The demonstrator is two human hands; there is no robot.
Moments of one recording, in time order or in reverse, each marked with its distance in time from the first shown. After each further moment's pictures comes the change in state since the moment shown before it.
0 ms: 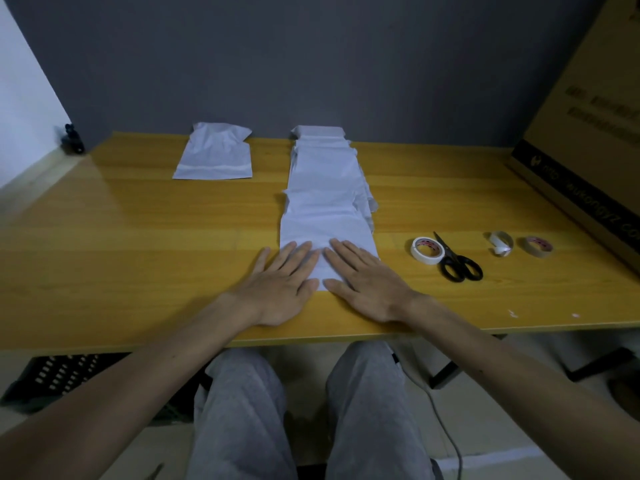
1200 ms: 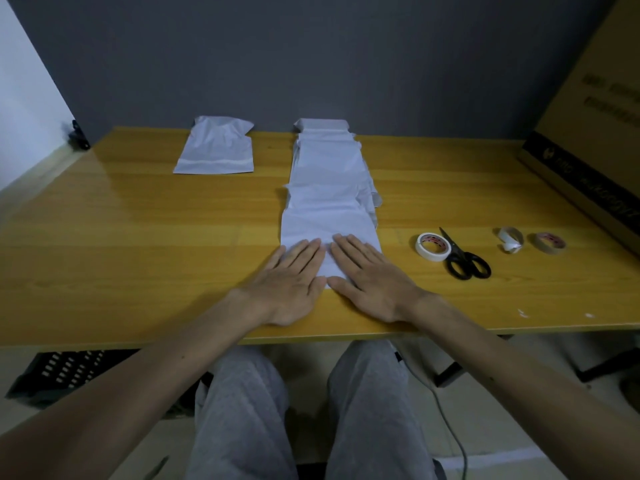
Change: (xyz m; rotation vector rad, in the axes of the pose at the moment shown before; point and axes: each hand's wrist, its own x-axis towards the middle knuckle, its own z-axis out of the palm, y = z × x) left_hand 0.003 0.016 -0.001 0.022 0.018 -0.002; right_hand -0.001 0.006 0.002 -0.039 0.016 -0.023
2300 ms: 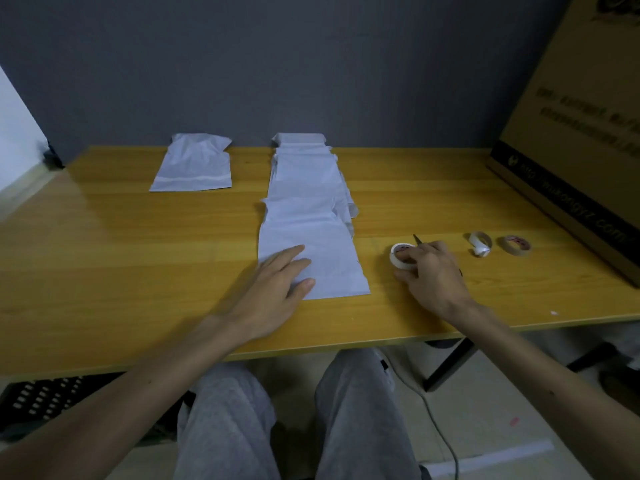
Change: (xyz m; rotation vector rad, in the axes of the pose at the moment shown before) left_hand -0.001 0.008 -0.002 -0.359 0.401 0.110; right_hand -0.060 0.067 -0.031 0.047 0.438 0.436
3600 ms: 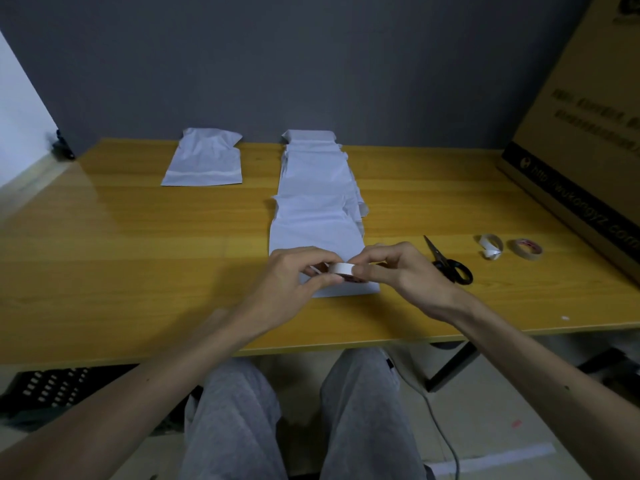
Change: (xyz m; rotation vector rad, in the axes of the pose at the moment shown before) left_hand 0.000 0.022 -0.017 -0.492 0.271 0.239; right_hand -0.008 -0.076 -0.034 0.956 -0.433 -0.129
